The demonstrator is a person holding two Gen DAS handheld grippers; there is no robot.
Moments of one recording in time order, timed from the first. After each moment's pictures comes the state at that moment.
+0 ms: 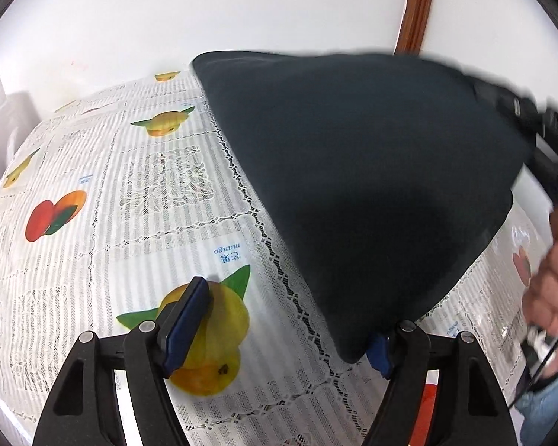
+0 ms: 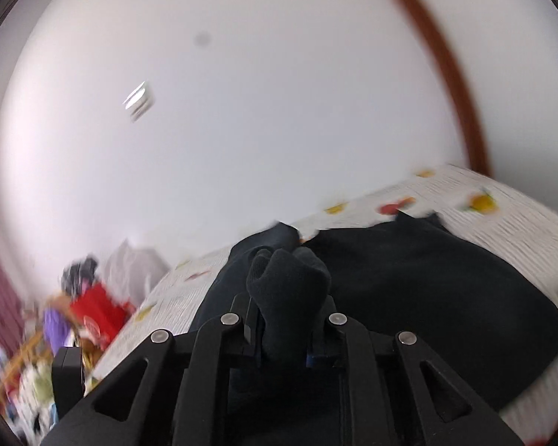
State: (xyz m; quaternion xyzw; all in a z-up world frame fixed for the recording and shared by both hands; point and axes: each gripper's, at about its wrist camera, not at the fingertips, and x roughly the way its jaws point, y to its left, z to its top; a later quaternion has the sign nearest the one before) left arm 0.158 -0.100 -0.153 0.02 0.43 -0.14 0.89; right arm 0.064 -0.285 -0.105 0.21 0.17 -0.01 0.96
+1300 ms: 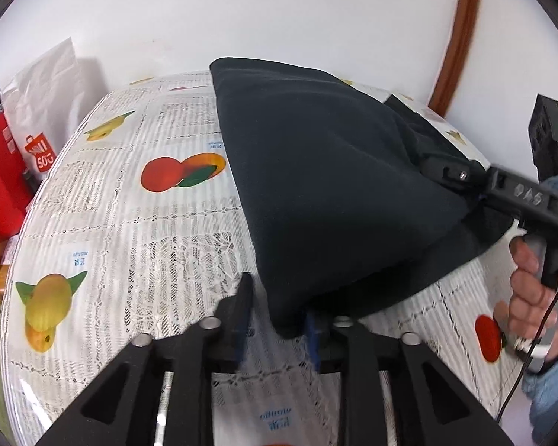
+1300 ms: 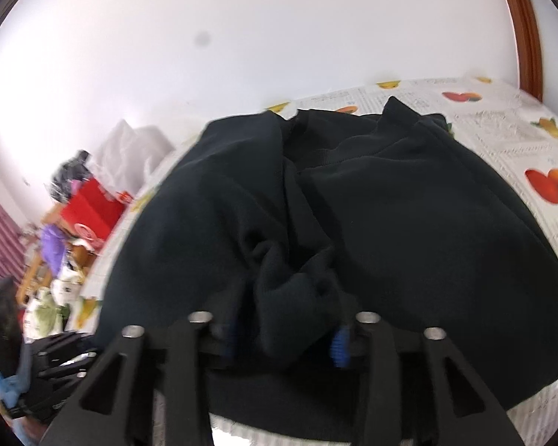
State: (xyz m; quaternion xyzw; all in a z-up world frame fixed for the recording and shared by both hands) left arm 0.110 0.020 -0.141 -0.02 0.43 -0.09 0.90; right arm 0.145 -0.188 -0.149 0.17 0.36 0.10 0.91
